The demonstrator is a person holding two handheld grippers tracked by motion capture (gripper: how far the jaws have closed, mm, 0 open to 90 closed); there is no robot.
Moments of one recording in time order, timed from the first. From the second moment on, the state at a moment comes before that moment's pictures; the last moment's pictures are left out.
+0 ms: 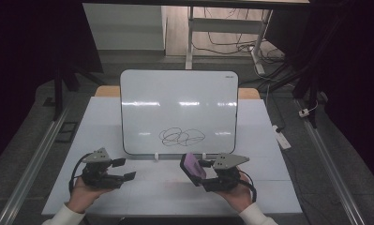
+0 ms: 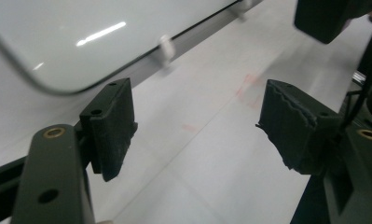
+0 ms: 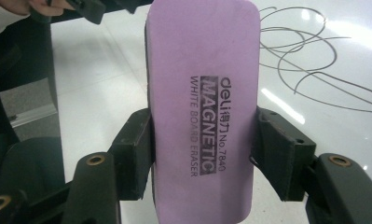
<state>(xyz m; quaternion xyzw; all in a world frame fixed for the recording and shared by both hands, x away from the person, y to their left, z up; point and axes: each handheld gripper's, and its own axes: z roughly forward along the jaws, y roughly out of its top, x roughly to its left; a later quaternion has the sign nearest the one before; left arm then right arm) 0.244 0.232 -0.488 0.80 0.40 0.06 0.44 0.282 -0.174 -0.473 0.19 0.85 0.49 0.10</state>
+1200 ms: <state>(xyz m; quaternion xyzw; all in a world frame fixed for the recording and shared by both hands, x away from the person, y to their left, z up) 0.238 0.263 -0.512 0.78 0.46 0.12 0.41 0.294 -0.188 -0.469 0.27 0.82 0.45 0.24</state>
